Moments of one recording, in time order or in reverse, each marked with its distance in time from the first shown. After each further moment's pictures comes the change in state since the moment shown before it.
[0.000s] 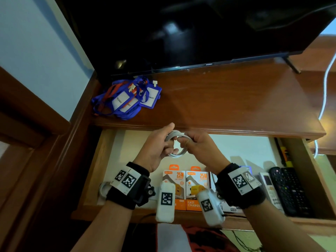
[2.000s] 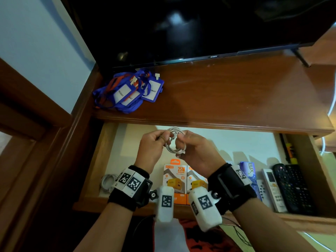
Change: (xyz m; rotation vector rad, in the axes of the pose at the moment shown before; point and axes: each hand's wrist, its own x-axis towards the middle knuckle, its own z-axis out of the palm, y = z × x) left_hand 0.009 -0.038 -0.016 0.382 0.283 0.273; right_hand -0.004 0.017 0.020 0.887 -0.155 0.352
